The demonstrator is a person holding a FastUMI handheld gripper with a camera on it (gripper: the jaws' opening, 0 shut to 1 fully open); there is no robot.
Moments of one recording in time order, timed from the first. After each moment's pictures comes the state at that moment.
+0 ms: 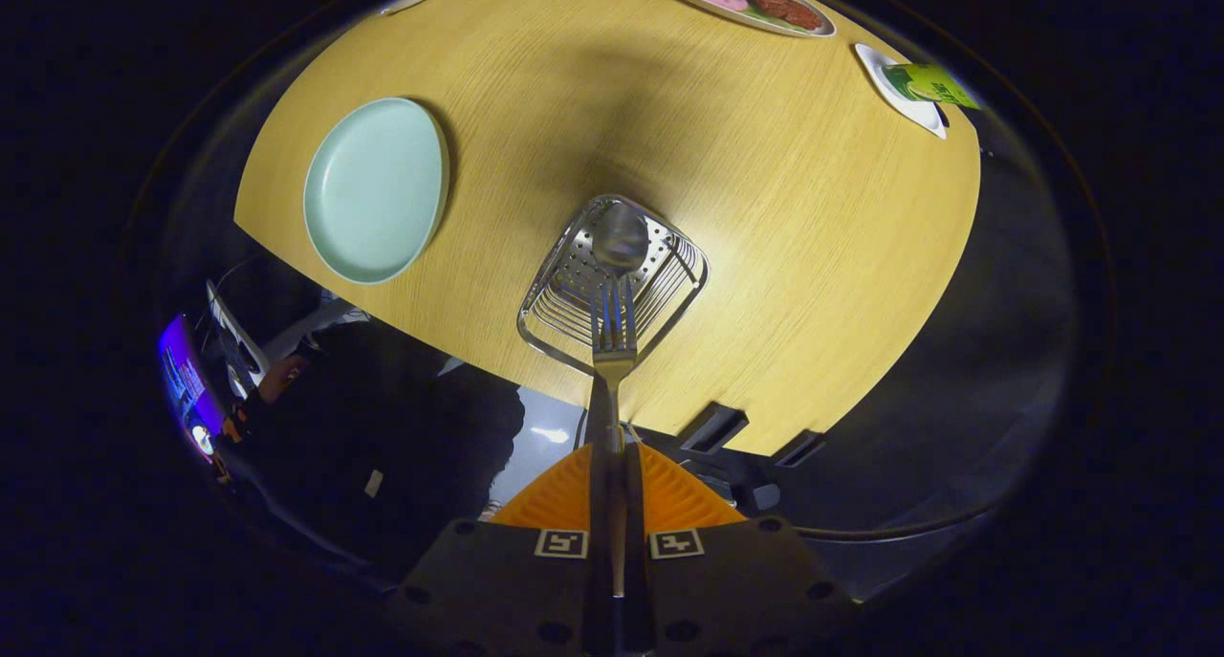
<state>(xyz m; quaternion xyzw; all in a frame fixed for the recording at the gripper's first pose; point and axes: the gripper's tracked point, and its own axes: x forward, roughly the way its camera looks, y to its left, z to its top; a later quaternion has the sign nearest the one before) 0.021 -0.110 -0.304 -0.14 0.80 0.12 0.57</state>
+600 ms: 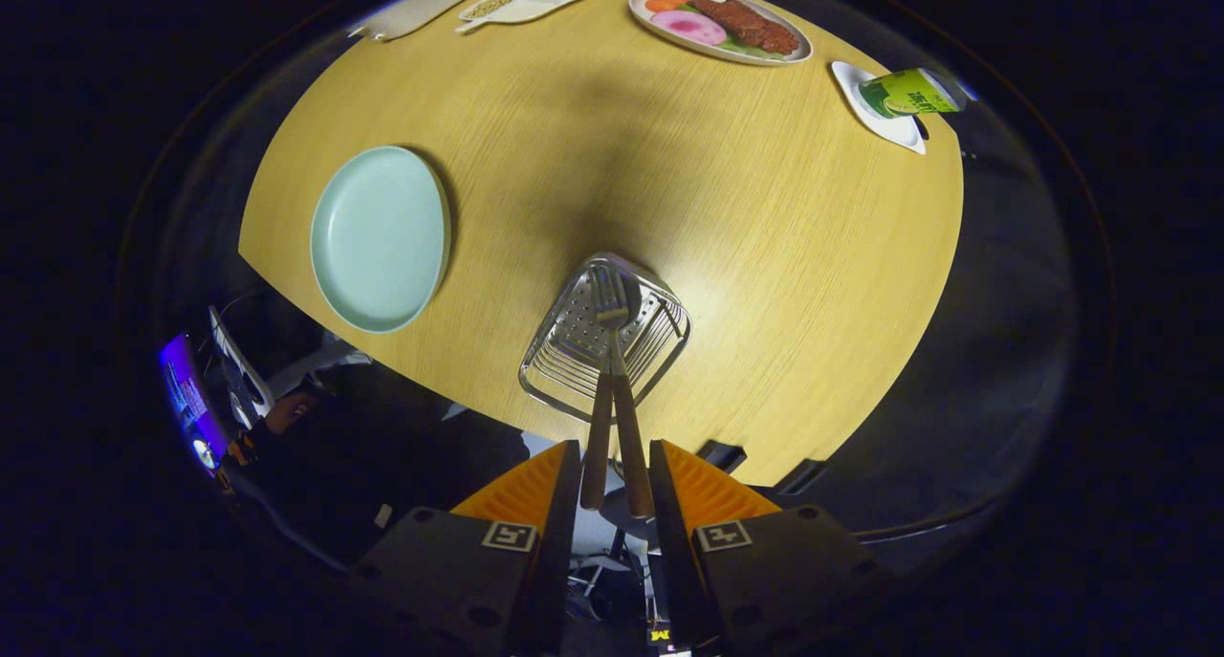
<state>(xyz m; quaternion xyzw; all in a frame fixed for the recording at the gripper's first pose) 0.047 -0.098 -0.304 -0.10 0.73 0.12 0.67</state>
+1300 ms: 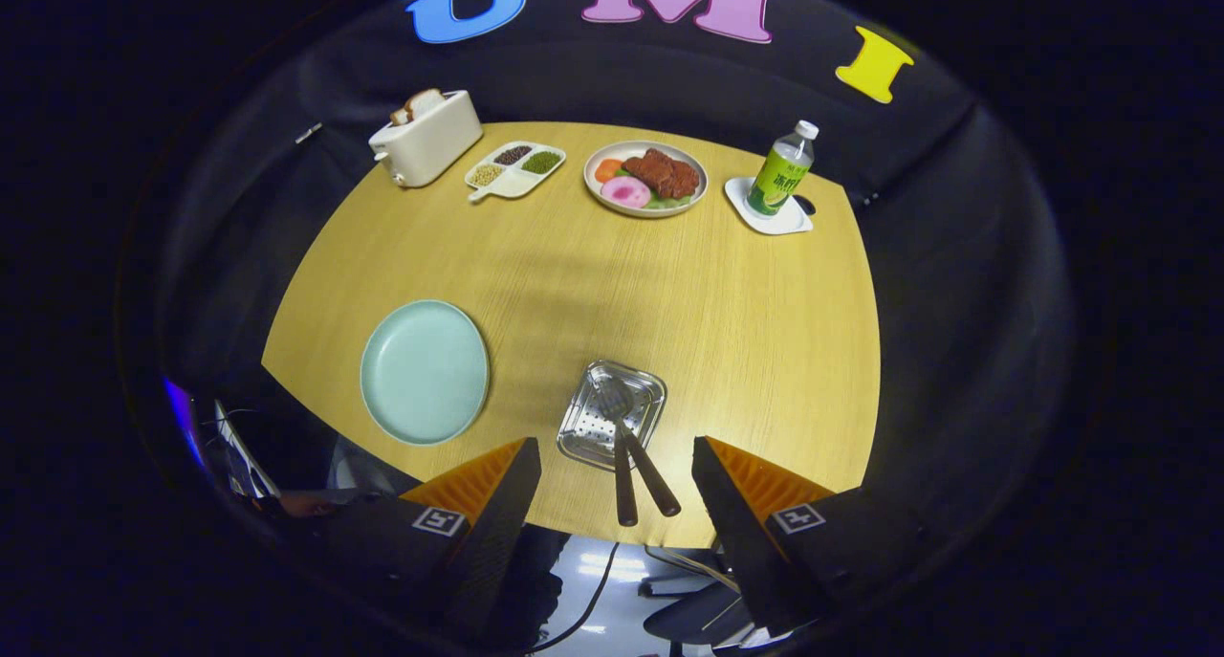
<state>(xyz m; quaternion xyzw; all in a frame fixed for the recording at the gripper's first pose) 0.053 -0.084 -0.237 -0.02 0.47 0.07 0.88</state>
